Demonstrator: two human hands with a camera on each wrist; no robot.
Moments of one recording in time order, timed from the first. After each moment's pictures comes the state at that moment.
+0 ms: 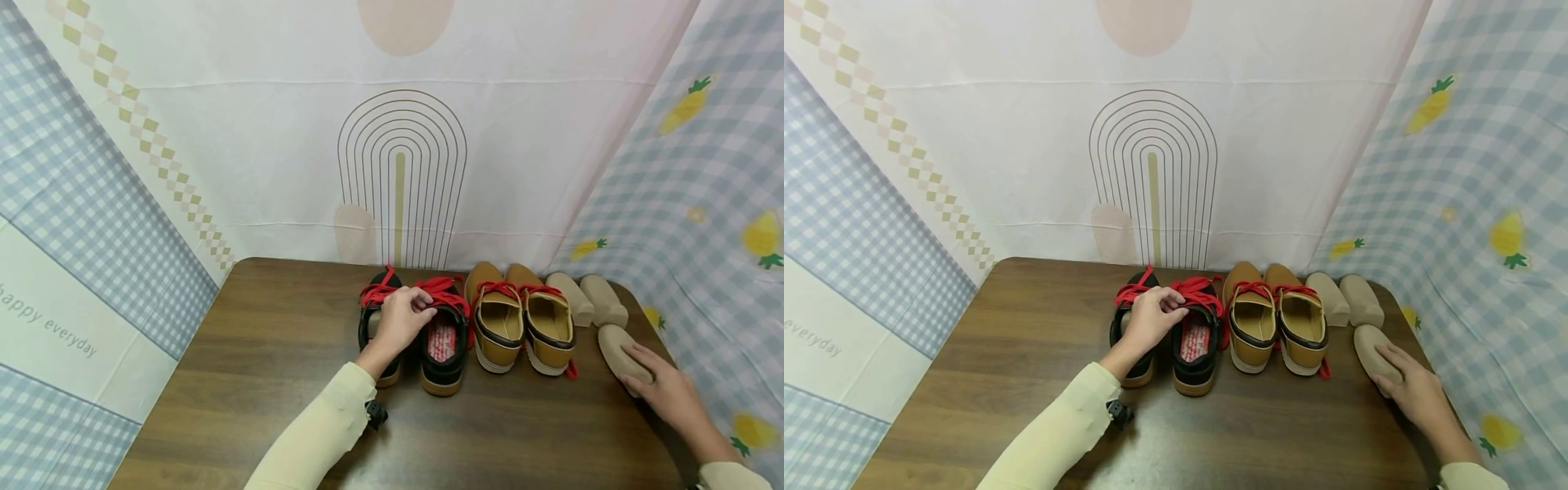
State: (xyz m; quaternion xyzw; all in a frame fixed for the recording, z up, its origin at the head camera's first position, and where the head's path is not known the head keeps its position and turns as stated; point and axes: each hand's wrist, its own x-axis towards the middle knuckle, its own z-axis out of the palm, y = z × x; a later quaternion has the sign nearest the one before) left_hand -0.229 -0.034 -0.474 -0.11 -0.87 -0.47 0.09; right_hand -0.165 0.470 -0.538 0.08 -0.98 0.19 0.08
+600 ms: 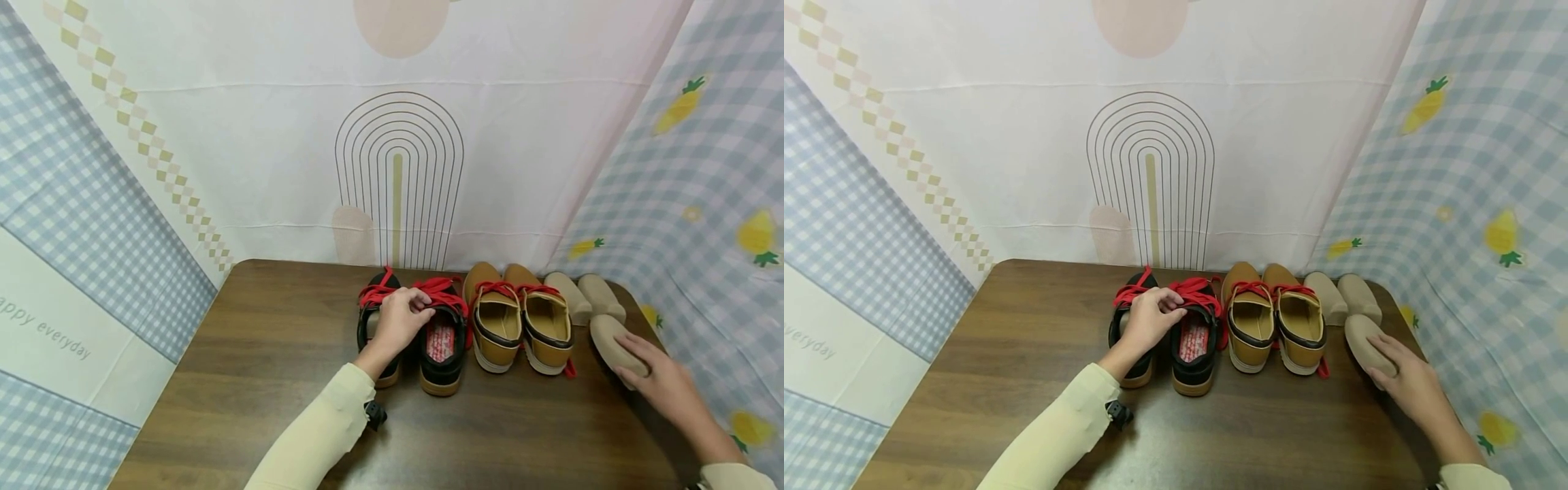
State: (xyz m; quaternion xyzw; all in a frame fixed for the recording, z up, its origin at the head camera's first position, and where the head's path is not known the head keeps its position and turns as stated) left_hand -0.230 -0.034 -0.475 -0.10 -0.88 -0.47 0.08; right_hand -0.163 0.449 -0.513 0.11 -0.97 0.19 0.12
